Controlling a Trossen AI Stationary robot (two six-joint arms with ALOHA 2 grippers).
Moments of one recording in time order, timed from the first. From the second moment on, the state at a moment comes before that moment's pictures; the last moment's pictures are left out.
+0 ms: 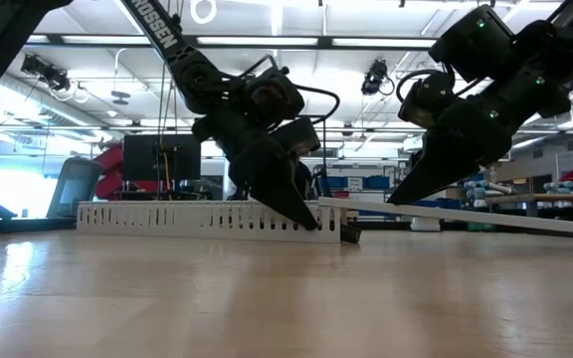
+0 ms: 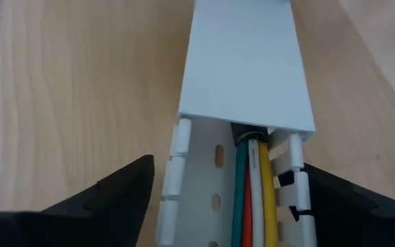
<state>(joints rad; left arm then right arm) 0.22 1.97 1.10 0.04 0.36 0.25 0.06 1.41 0.43 0.35 0.10 0.19</state>
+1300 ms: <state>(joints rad) 0.22 1.86 1.10 -0.13 0.33 0.30 0.10 1.31 0.44 0.31 0.23 0.16</state>
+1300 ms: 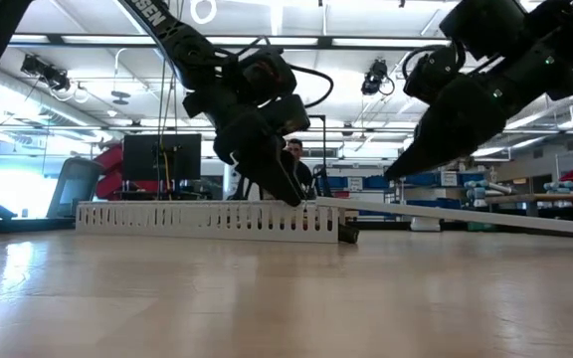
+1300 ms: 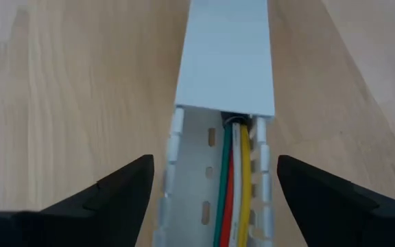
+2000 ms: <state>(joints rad) 0.22 1.86 1.10 -0.20 0.32 0.34 0.14 1.47 0.69 0.06 0.26 0.30</state>
